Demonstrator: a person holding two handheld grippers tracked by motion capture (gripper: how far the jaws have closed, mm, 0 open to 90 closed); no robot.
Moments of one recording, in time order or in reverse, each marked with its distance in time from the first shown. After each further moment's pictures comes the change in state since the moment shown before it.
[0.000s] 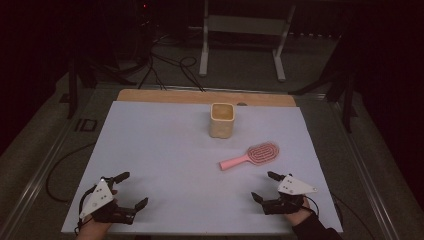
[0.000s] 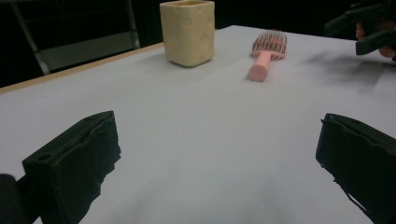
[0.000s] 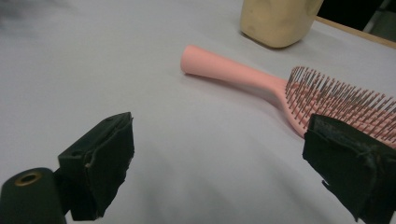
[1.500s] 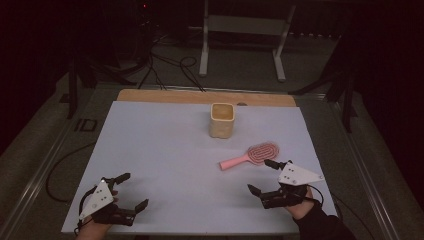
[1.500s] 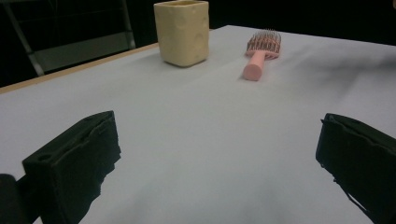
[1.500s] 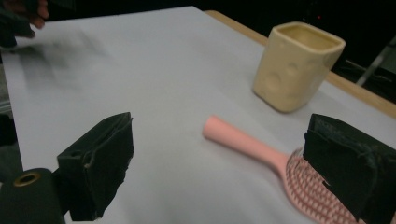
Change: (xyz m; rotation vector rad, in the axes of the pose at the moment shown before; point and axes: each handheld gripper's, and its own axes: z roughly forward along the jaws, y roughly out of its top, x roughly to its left) left arm -0.001 0.000 -0.001 0.000 -0.019 0.006; right arm 0.012 0.081 -0.022 -0.035 0.056 -0.069
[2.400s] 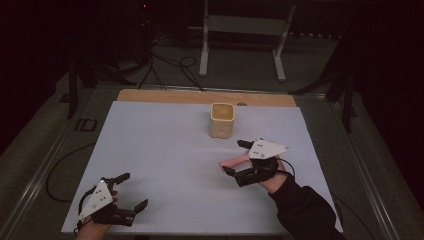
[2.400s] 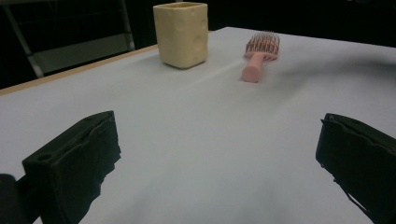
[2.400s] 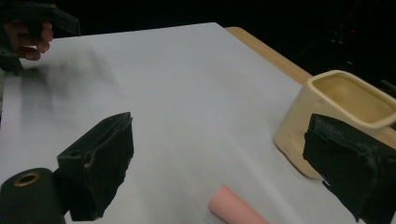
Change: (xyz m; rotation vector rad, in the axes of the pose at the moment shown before) left arm 0.000 0.001 -0.001 -0.004 -0.002 0.004; right arm -0.009 0.050 0.069 0.002 0.100 -0.056
